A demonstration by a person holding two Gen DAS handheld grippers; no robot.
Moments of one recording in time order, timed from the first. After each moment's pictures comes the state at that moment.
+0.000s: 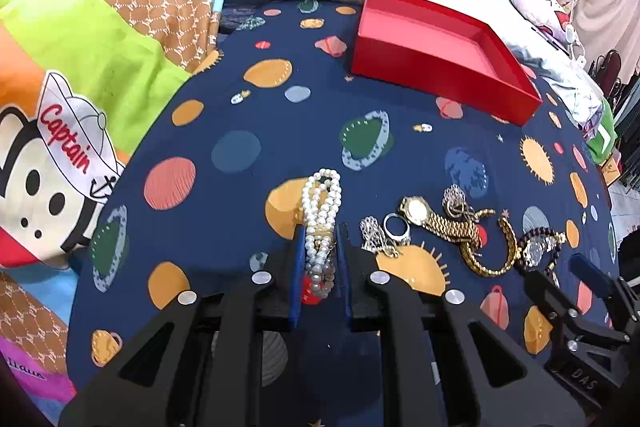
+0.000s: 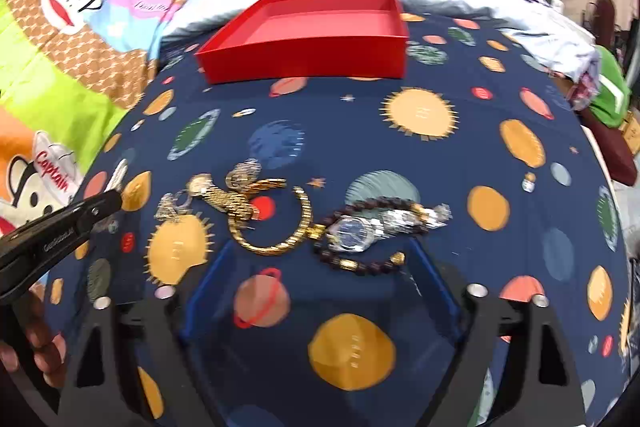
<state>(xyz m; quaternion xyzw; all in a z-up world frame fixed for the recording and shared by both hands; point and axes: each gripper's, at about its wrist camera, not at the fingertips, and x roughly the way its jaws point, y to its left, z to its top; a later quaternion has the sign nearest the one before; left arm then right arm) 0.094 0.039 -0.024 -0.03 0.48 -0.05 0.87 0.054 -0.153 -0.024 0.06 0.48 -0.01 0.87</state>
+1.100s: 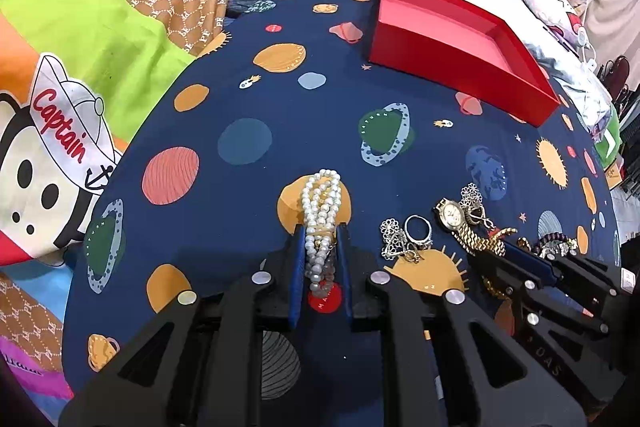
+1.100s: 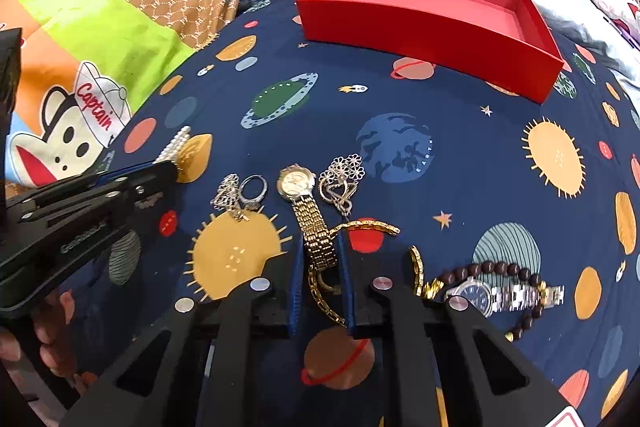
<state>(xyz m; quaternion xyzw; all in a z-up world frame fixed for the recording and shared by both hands) 0.105 0.047 -0.037 -0.04 0.50 -0.04 0.86 0.098 -0.107 -0.047 0.01 0.53 0.14 0.84</state>
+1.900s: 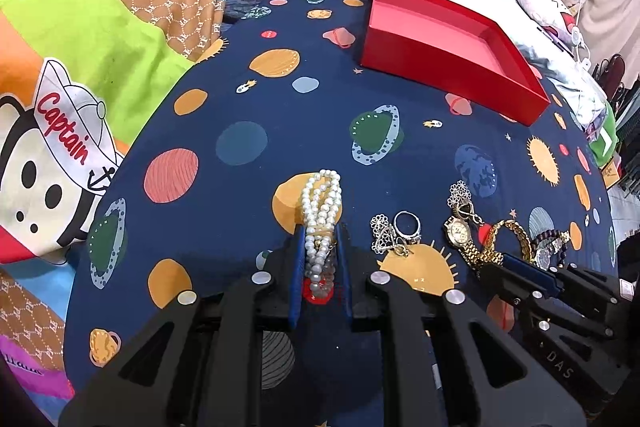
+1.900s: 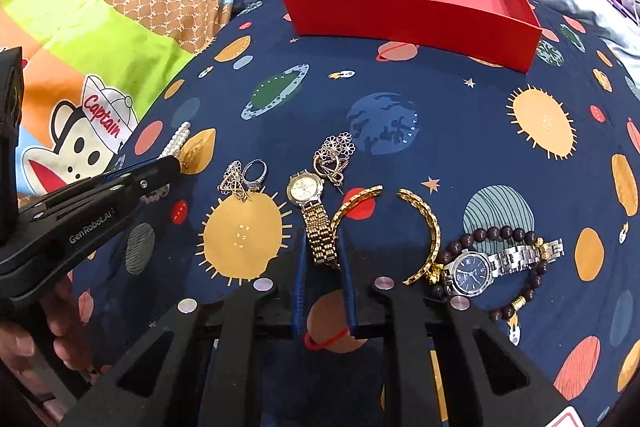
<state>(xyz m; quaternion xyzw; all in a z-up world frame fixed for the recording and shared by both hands) 0.099 0.046 -0.030 -0.04 0.50 -0.05 0.87 0.085 -0.121 -0.044 0.05 0.54 0.13 0.83</state>
